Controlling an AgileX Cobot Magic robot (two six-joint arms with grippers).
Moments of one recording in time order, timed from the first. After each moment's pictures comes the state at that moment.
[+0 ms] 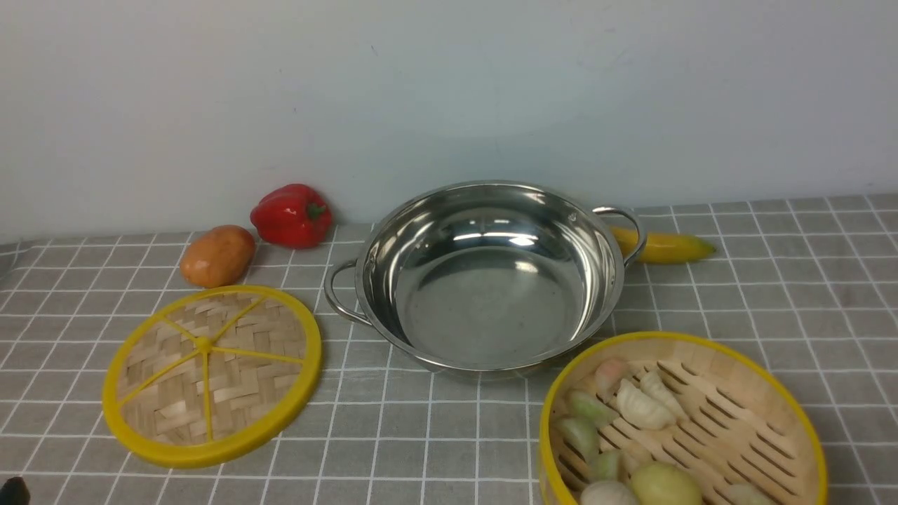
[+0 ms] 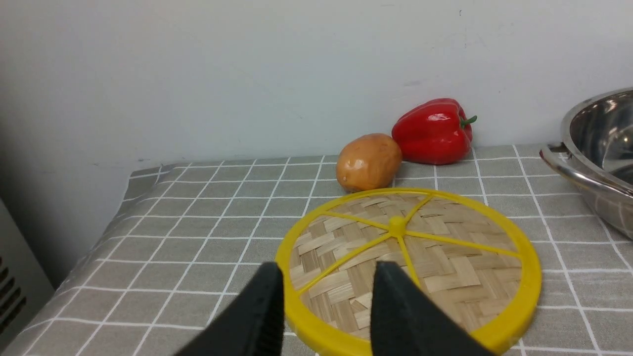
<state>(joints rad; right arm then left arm) 0.00 0.00 0.01 -0.03 0.28 0.20 0.10 0.02 0.01 0.19 0.21 -0.10</state>
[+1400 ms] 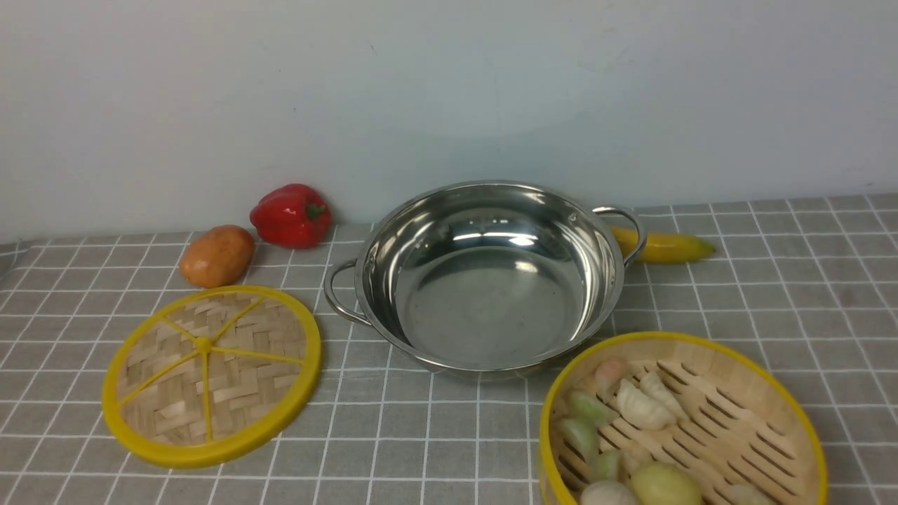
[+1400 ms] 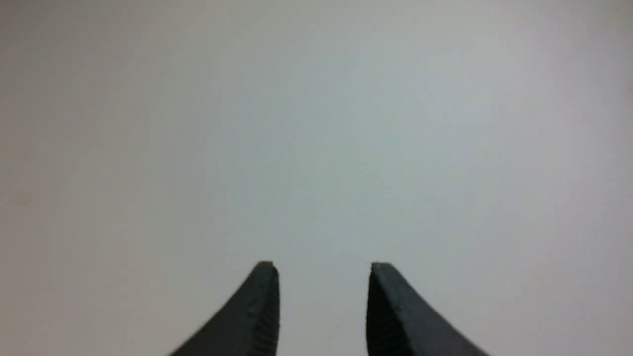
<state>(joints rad) 0.01 0.01 -0.25 0.34 -0.32 0.31 0.10 0.05 -0.15 -0.33 -0.44 -0.45</state>
